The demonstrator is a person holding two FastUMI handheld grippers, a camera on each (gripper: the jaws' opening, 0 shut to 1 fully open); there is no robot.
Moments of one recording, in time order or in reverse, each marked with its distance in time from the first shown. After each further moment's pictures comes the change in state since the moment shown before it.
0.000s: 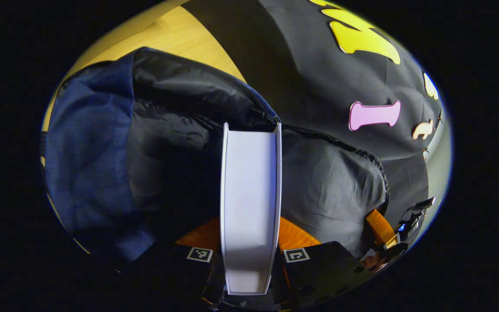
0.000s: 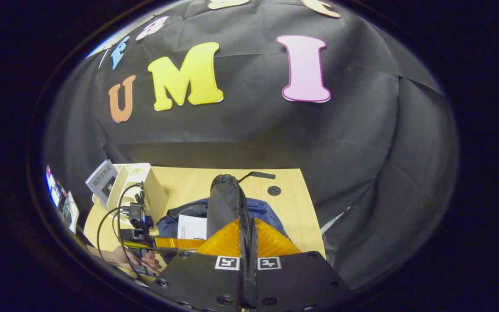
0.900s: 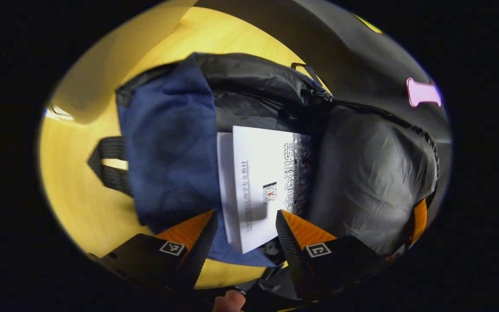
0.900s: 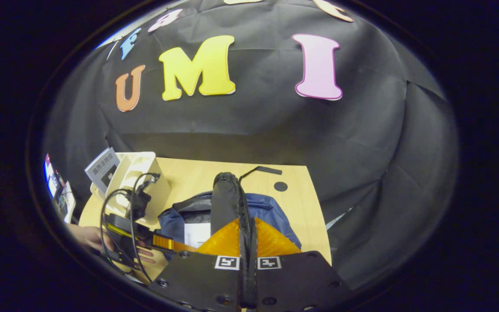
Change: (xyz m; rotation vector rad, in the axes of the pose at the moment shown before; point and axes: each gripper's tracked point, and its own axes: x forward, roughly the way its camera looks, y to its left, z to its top) left arm -0.077 0.063 -0.011 0.150 0.208 0.582; right arm 0.006 0.027 -0.022 -0.052 0.017 0.007
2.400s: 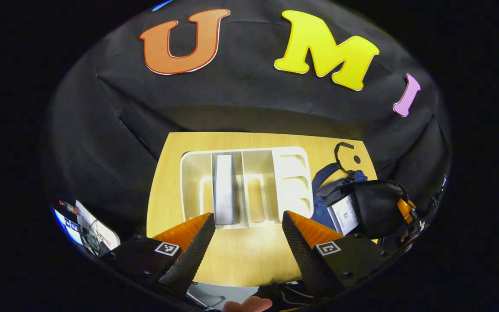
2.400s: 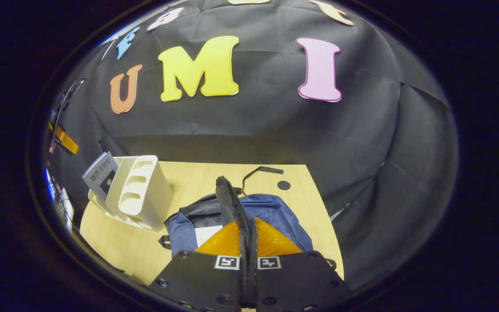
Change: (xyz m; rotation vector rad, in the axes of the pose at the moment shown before) left arm -0.399 0.147 0.188 0.349 -0.370 0.480; right arm -0.006 0.043 0.001 0.046 0.000 -0.073
